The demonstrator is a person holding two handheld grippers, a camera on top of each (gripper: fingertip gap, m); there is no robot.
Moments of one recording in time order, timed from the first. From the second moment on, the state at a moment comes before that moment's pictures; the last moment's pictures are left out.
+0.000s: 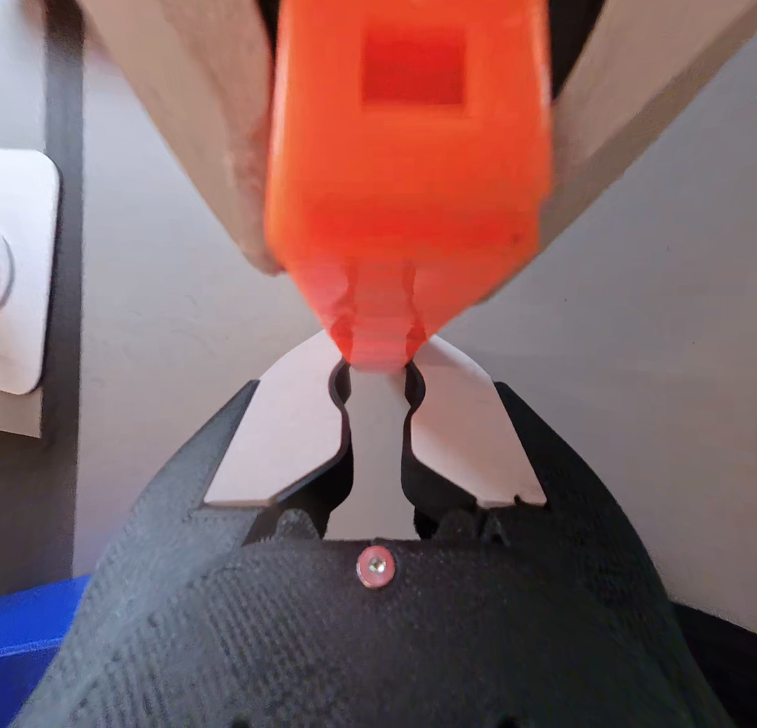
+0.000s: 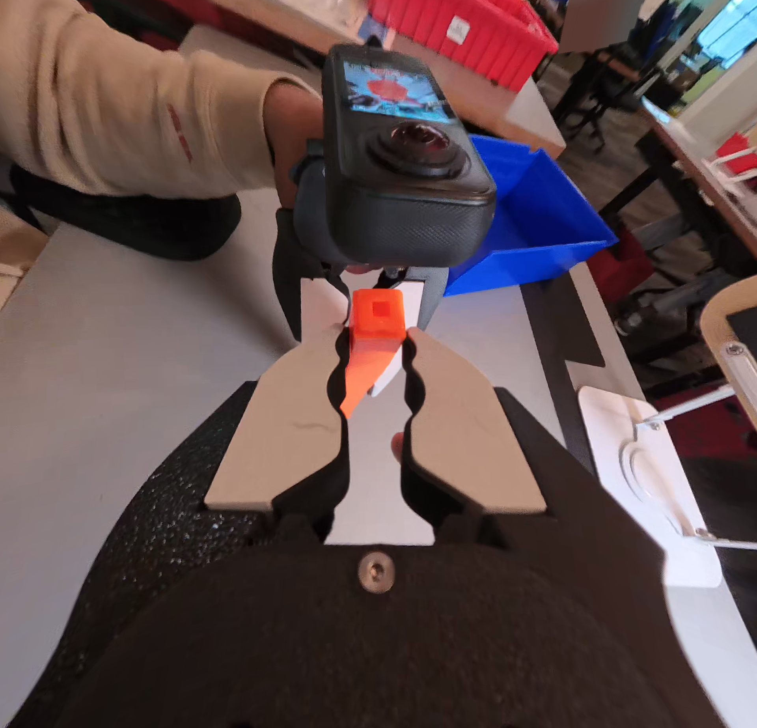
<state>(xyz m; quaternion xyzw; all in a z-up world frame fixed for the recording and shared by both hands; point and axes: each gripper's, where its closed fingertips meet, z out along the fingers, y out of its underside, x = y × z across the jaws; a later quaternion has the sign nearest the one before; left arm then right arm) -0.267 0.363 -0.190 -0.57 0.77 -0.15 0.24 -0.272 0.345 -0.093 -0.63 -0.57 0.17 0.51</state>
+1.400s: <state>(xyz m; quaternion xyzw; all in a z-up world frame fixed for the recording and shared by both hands) -0.274 0.362 -0.087 -0.52 0.62 -0.52 0.28 -0.191 0.364 0.017 -0.56 -0.27 0.46 0.64</state>
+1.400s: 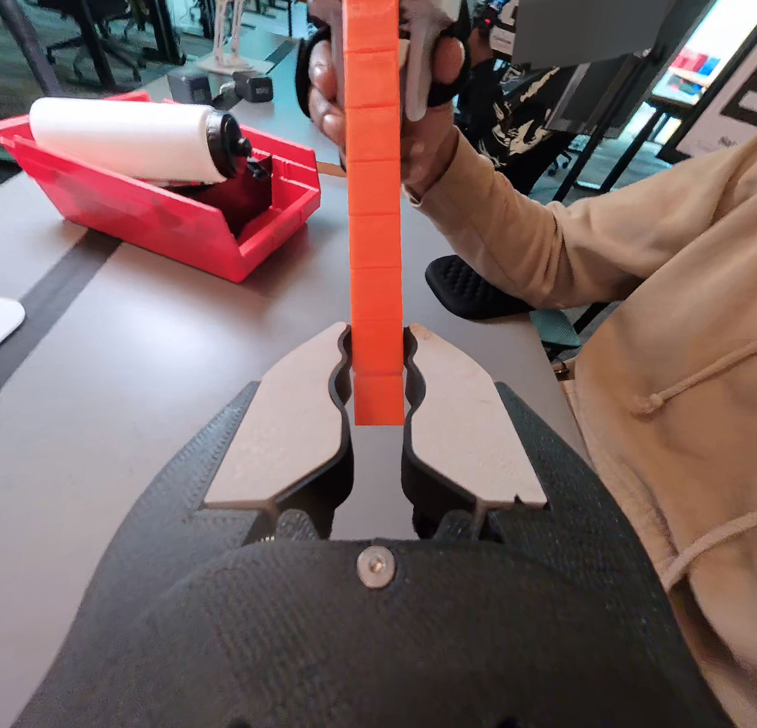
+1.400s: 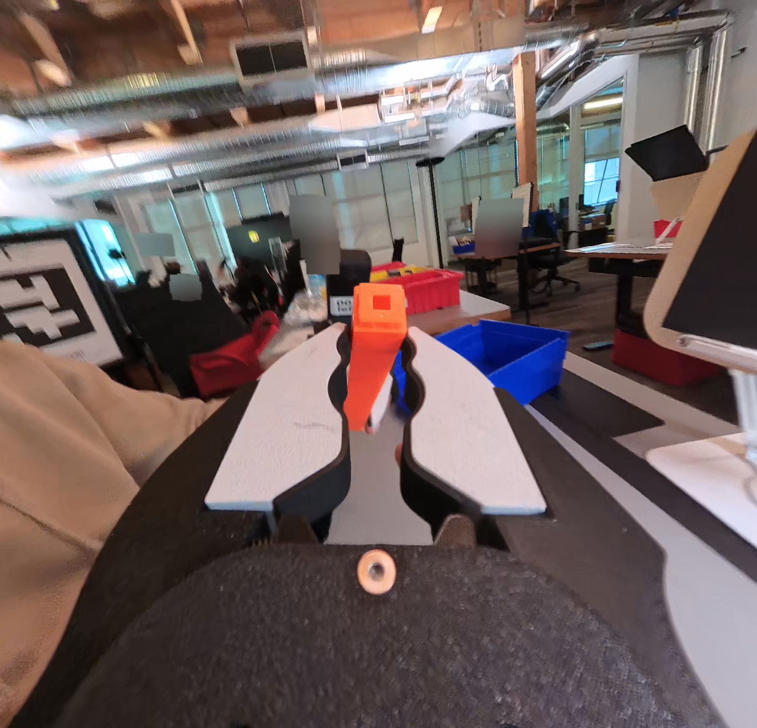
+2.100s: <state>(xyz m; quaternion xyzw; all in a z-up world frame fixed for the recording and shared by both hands) -0.293 0.349 -0.020 -0.42 0.61 -0.49 0.46 -0.179 0.341 0.070 -0.50 -0.28 0.14 0.81</state>
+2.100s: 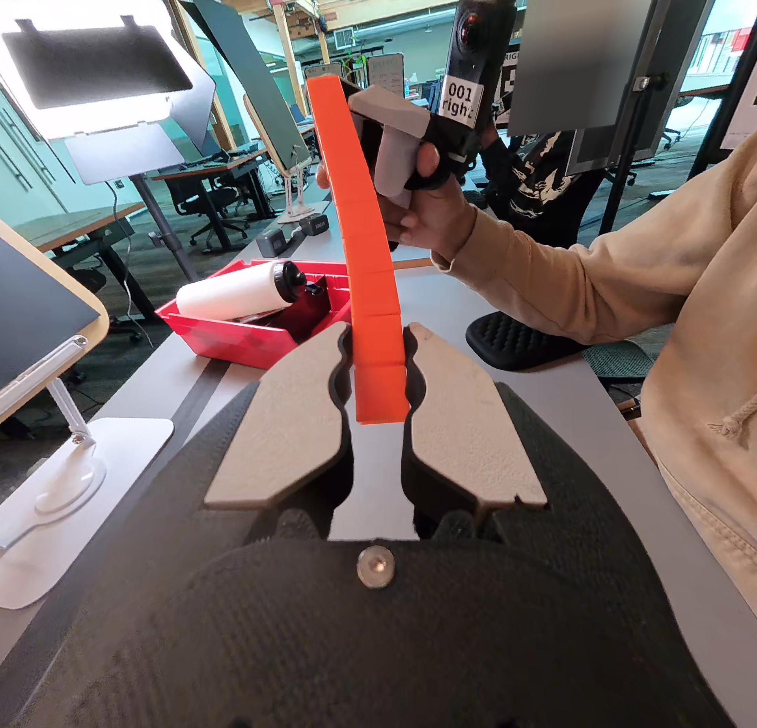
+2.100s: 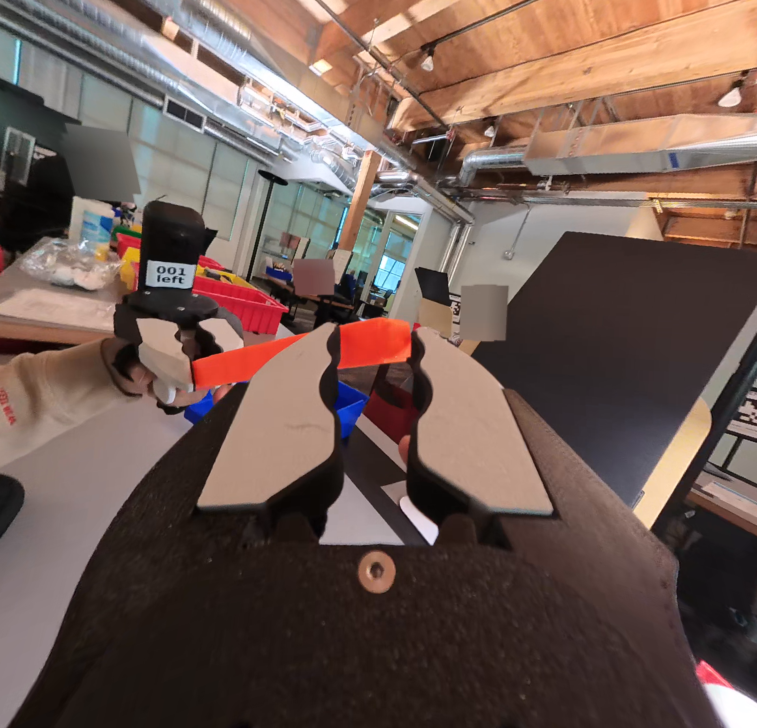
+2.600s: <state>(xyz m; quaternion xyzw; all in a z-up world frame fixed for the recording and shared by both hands) -0.308 0.338 -0.005 -0.40 0.63 -0.48 0.47 -0.180 0.317 0.071 -0.48 -0.35 0.18 0.78</state>
